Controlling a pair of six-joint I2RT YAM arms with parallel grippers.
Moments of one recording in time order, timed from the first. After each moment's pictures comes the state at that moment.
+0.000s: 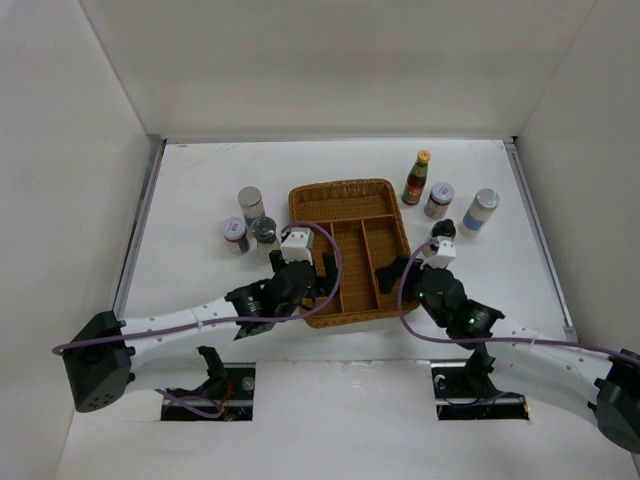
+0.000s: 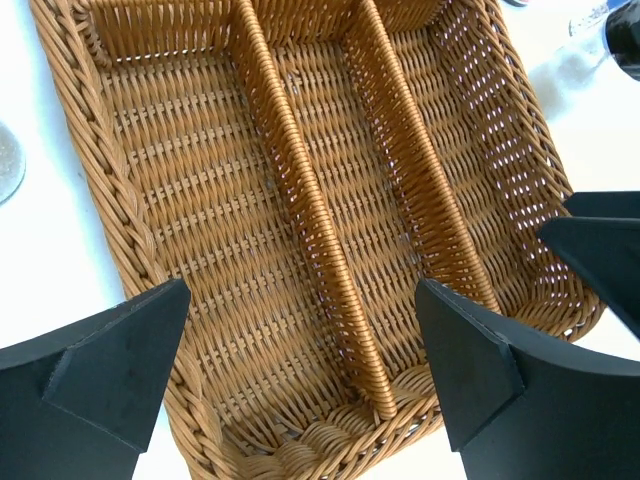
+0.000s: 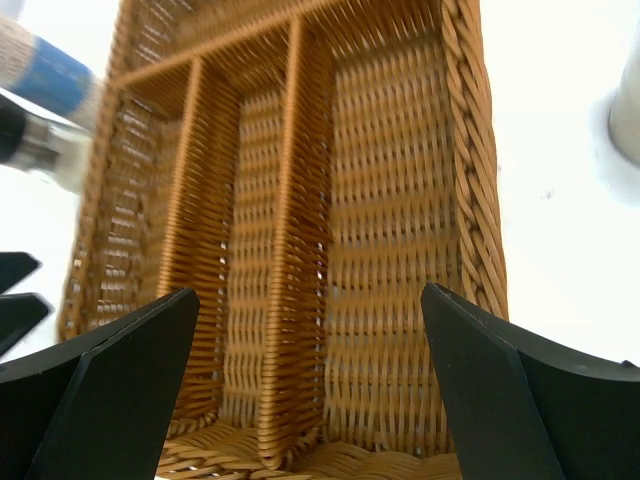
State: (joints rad) left arm -1.05 1.12 0.58 0.02 -0.54 -0.69; right arm 0.82 0.81 0.30 0.14 0.44 0.70
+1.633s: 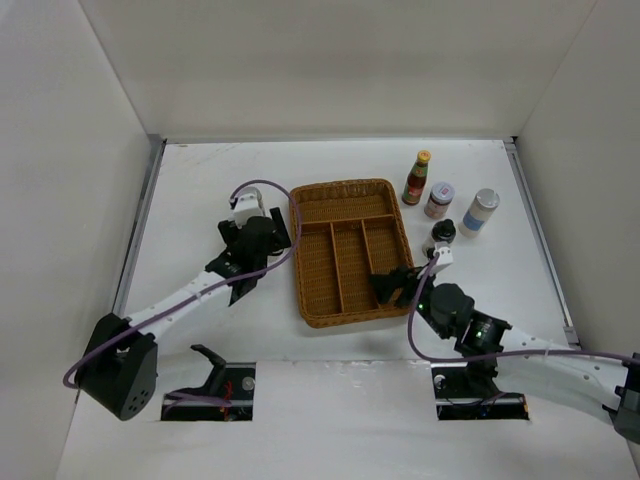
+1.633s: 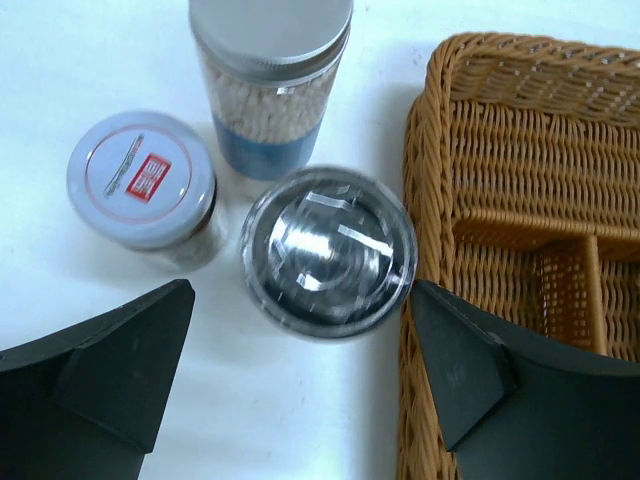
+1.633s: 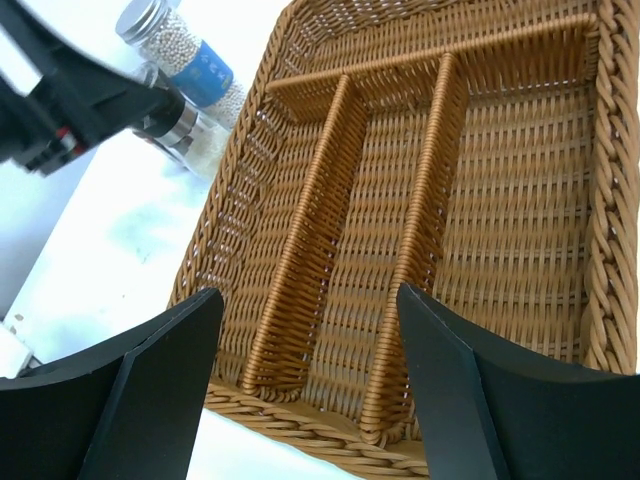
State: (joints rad) left arm -0.57 1.15 0.62 -0.01 -0.59 -0.51; right arm 1.00 0.70 0.27 0.25 0.47 0.62
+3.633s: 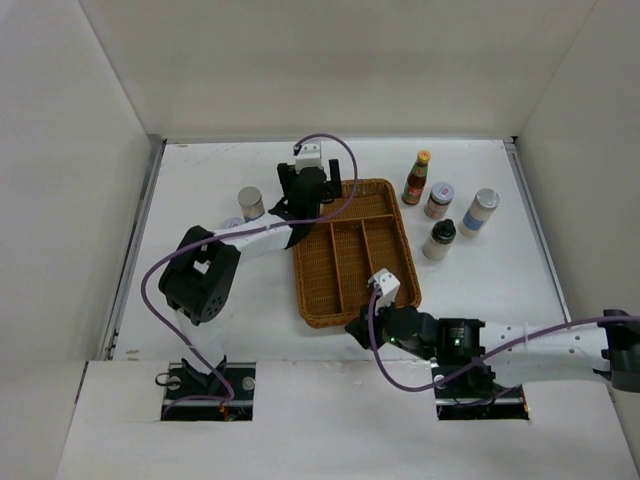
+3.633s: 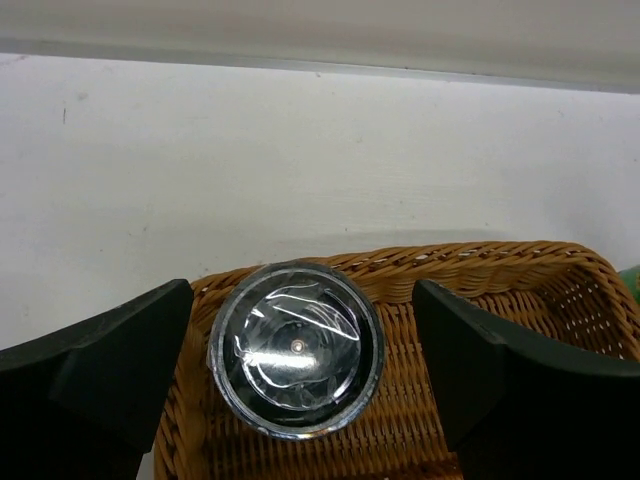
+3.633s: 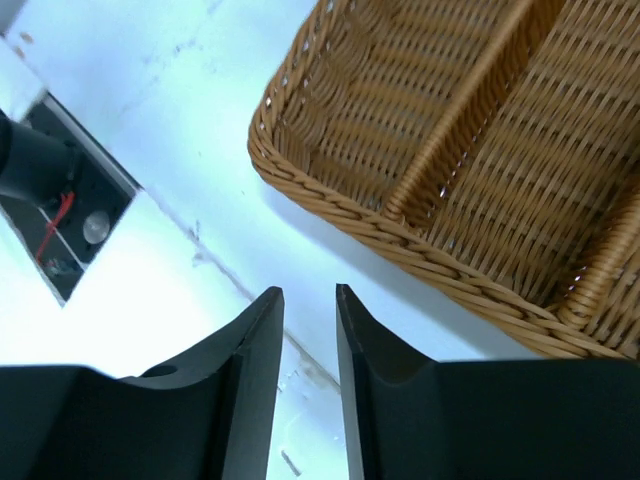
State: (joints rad) left arm -0.62 1.84 1.18 0.39 -0.54 -0.30; right arm 1.36 0.91 0.43 0.02 0.42 0.62
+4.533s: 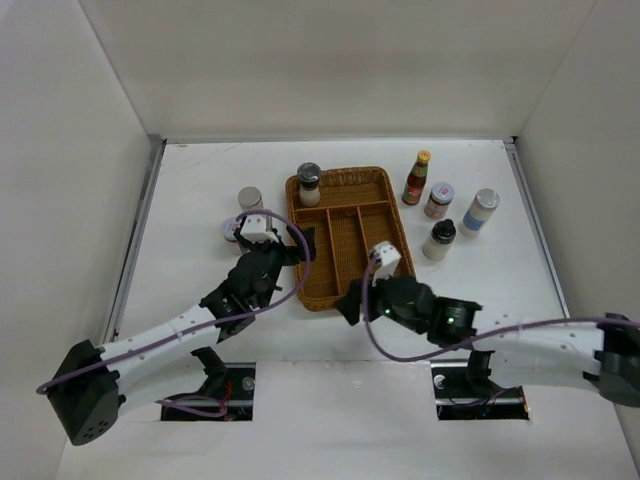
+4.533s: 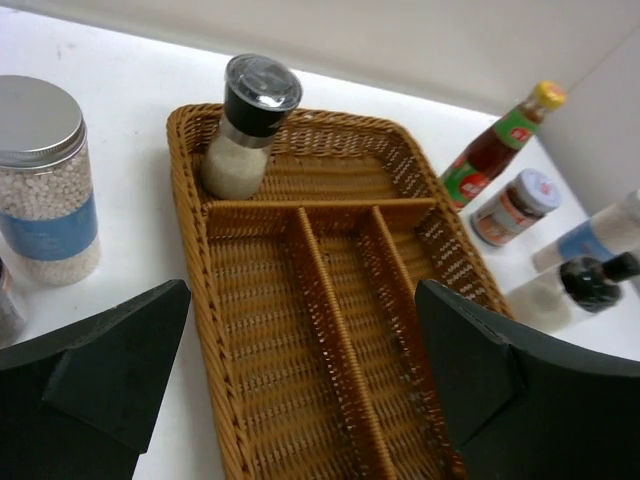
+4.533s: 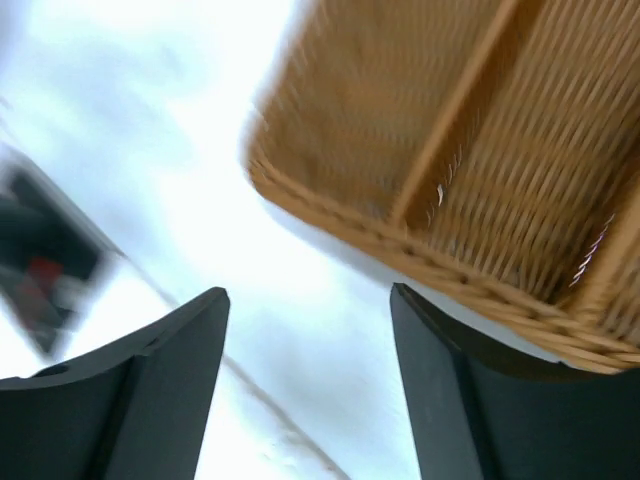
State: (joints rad) left arm -0.83 0.96 0.47 0.43 -0.60 -0.43; right arm 1.16 1.10 0.55 0.06 0.28 0.58
